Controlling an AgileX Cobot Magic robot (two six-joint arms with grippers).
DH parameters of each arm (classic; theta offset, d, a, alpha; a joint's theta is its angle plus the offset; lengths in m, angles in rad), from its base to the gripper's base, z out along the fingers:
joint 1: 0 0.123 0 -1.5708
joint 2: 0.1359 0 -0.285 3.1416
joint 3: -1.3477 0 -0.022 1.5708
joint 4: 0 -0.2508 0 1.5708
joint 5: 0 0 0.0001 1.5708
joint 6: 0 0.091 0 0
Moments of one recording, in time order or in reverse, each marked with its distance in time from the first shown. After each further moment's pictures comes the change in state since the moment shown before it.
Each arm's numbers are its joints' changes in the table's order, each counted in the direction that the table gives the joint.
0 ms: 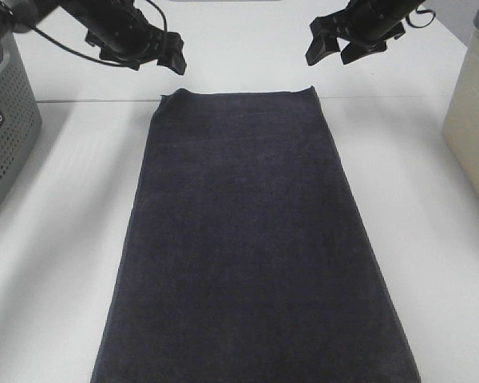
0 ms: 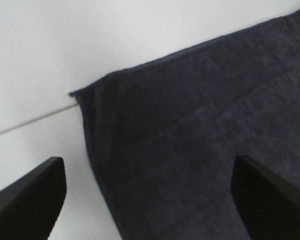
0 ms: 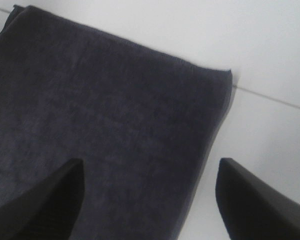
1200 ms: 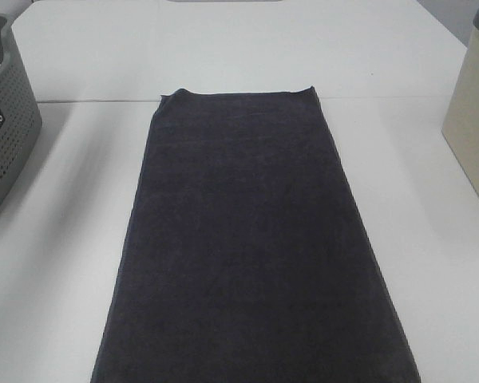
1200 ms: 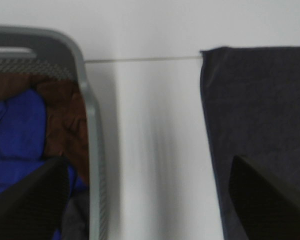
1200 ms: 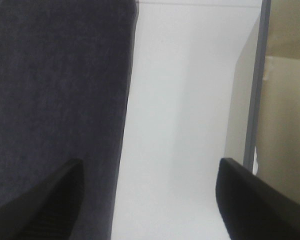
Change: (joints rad) left arm 0.136 -0.758 -0.594 -0.233 0.173 -0.247; right arm -0.115 -0.923 -0.654 0.246 0.235 0.270
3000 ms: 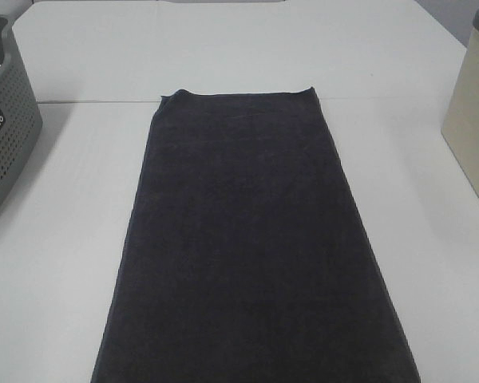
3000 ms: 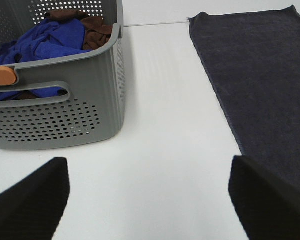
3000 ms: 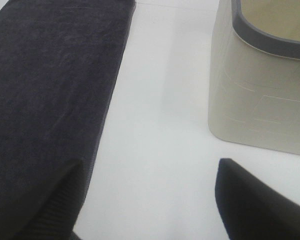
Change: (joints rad) left arm 0.000 -1.926 -1.618 -0.012 -0.178 0.072; right arm 0.000 -1.528 -1.192 0.060 -0.141 -0.044
